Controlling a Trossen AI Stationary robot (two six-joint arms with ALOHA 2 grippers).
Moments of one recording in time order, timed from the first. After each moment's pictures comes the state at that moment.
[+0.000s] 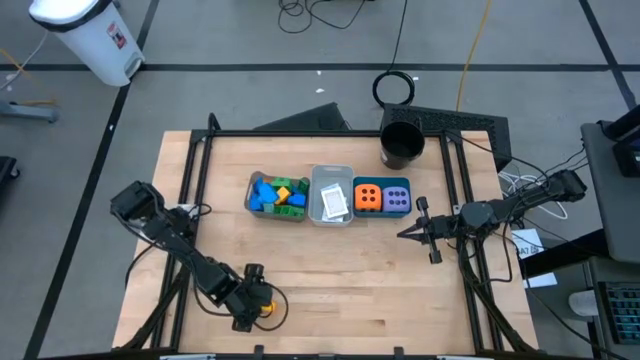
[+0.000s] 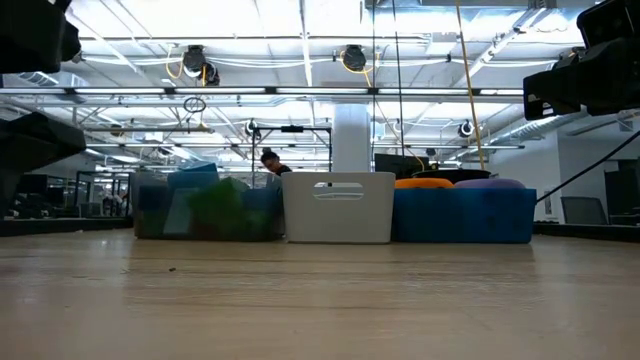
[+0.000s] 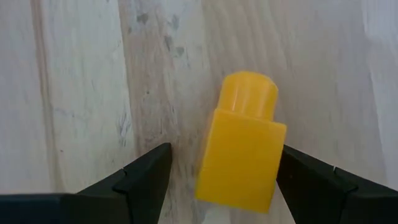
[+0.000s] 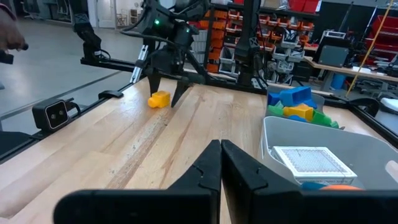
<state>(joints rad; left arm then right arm) -0.76 1.70 0.87 -0.35 -0.14 -0.61 0.33 0.33 0.02 0.26 0.16 -0.10</state>
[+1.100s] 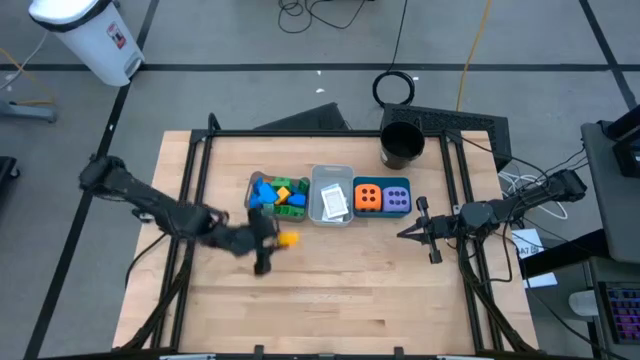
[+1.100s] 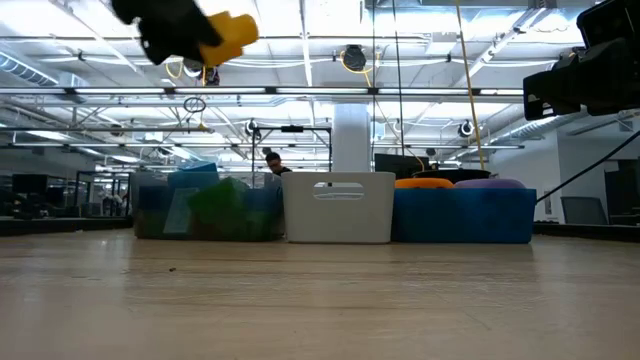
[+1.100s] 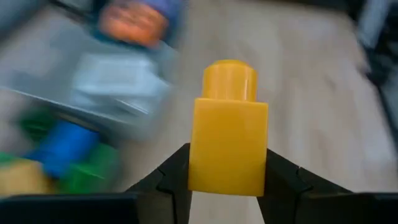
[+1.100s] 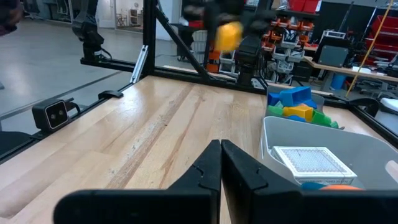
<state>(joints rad) -0.42 1.24 0.87 -0.34 -0.40 -0.47 0.33 0.33 0.02 0.26 0.16 -0.10</state>
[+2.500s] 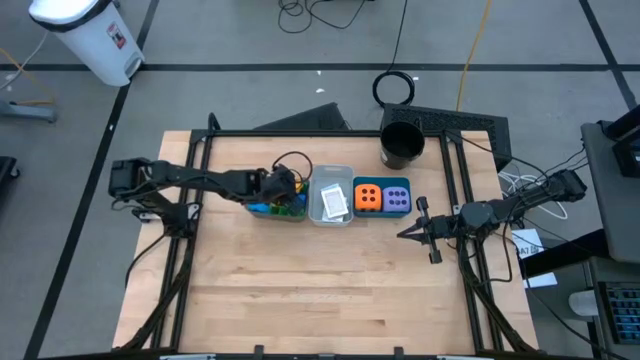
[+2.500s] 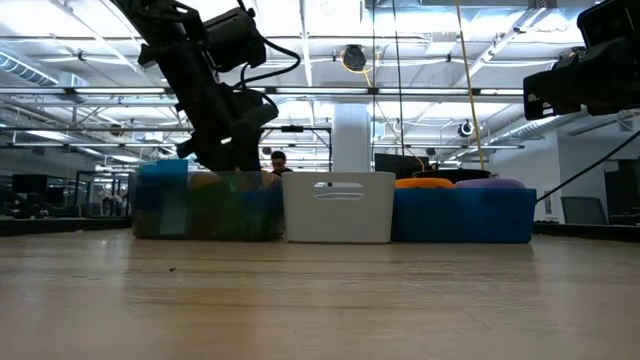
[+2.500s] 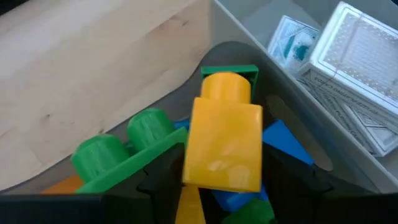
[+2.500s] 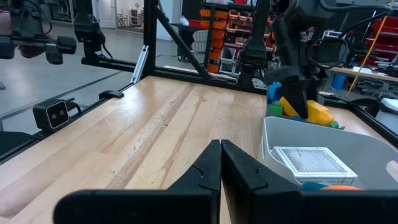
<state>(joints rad) 0.16 1.53 0.88 -0.34 -0.31 -0.60 0.33 0.33 0.02 0.26 0.16 -0.10</state>
